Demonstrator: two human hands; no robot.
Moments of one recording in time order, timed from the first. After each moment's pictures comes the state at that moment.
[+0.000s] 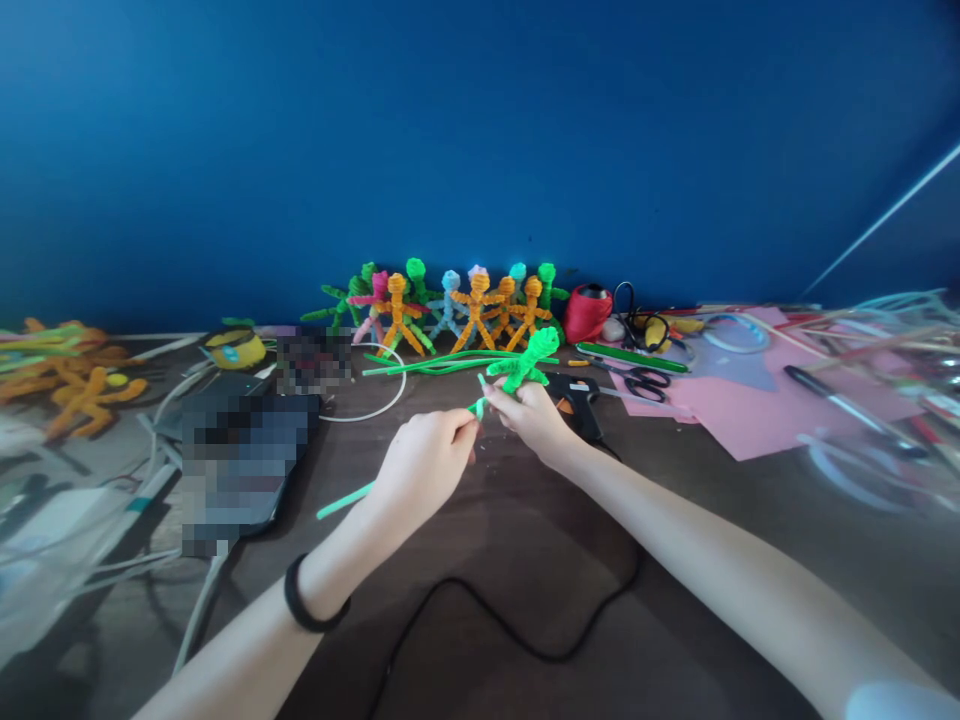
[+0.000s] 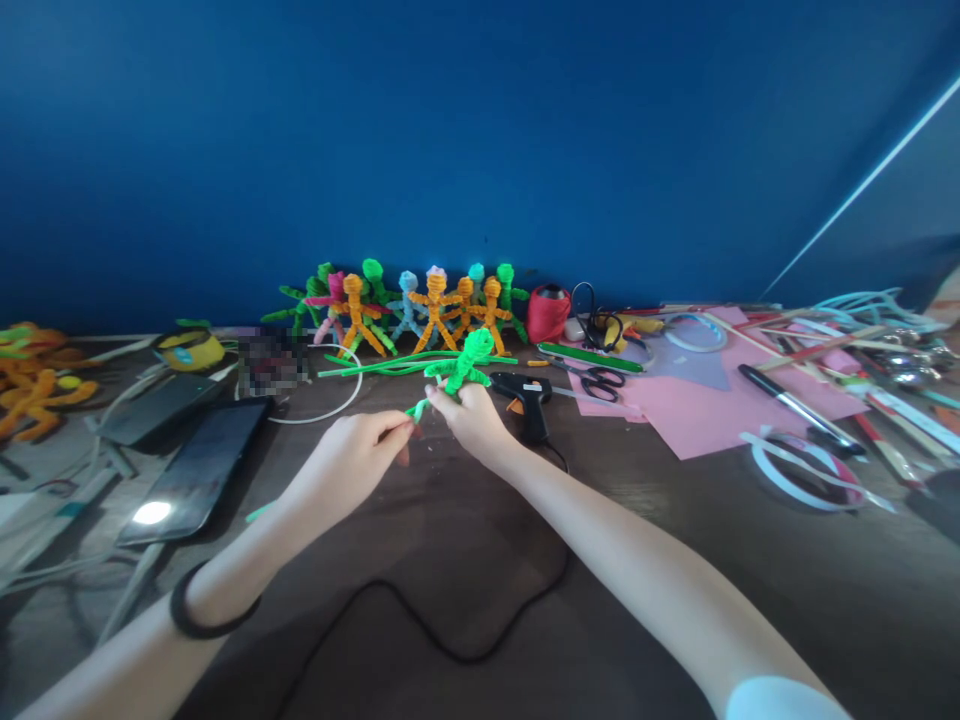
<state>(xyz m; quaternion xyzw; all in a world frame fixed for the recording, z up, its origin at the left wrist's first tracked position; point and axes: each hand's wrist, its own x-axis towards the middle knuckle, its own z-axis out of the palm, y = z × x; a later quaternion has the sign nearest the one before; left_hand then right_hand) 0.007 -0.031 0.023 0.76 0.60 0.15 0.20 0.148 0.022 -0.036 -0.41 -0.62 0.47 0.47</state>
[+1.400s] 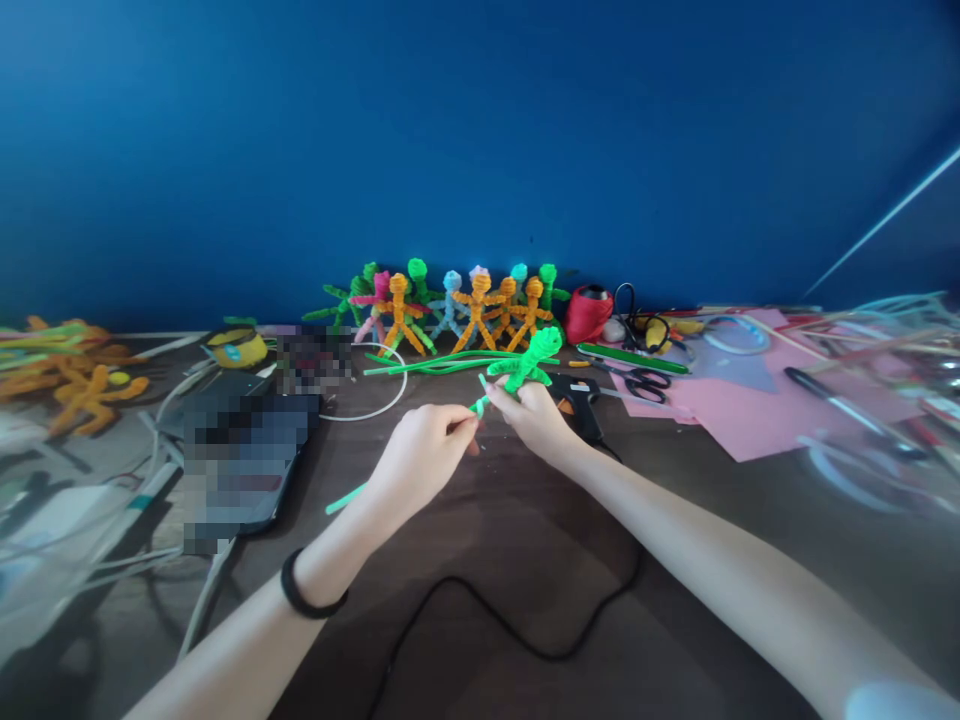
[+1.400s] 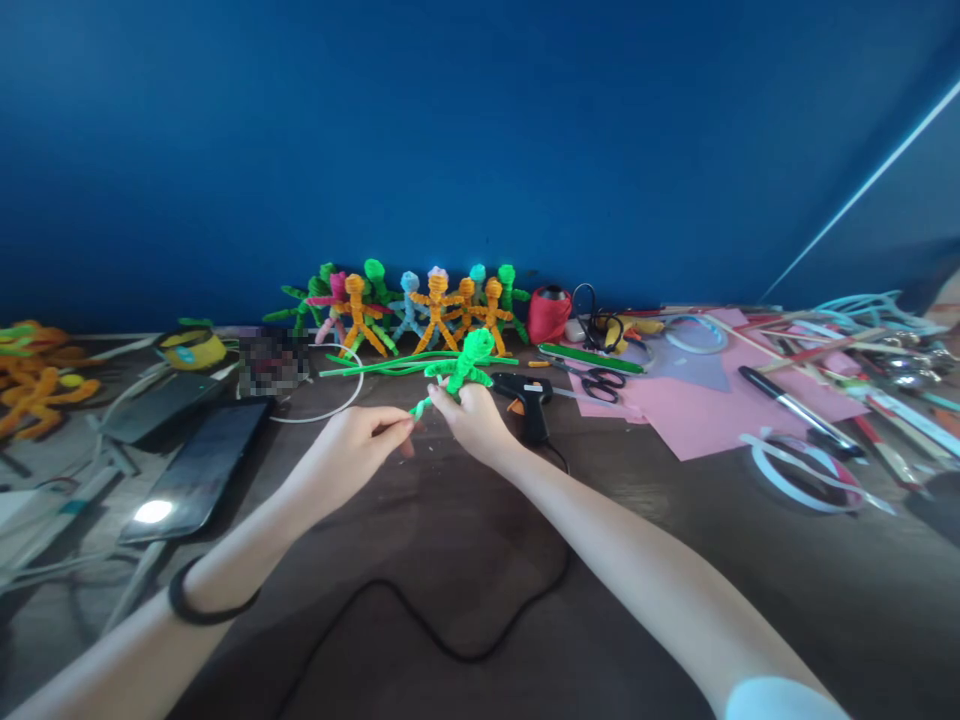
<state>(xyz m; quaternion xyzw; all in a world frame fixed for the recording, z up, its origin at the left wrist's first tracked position) 0.003 -0.029 0.024 0.74 0.59 0.21 0.25 0.151 0.024 -0.037 -0.42 -0.69 0.37 0.46</state>
